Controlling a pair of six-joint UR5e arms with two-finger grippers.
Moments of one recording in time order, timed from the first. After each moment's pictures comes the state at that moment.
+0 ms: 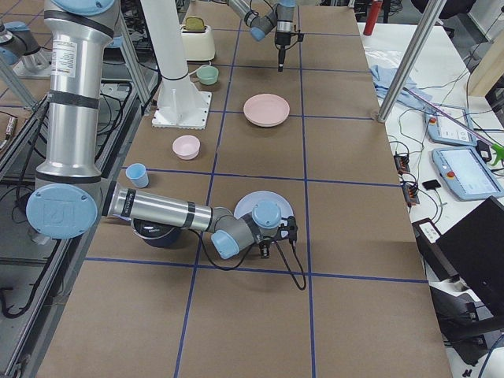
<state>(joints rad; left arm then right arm) -0.79 -1.96 -1.55 -2.41 -2.34 -1.30 1.18 -1.70 1.41 -0.80 2.41 0.54</state>
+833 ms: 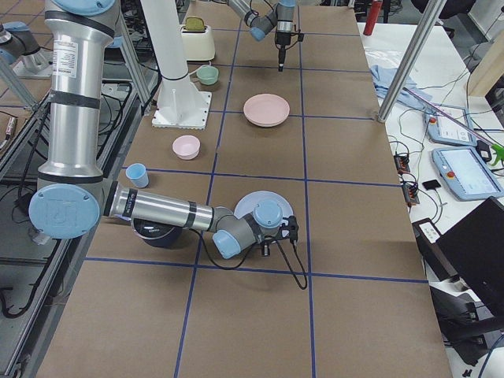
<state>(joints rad) -0.79 -1.96 -1.55 -2.41 -2.34 -1.30 1.18 -1.69 1.40 -0.80 2.41 0.54</state>
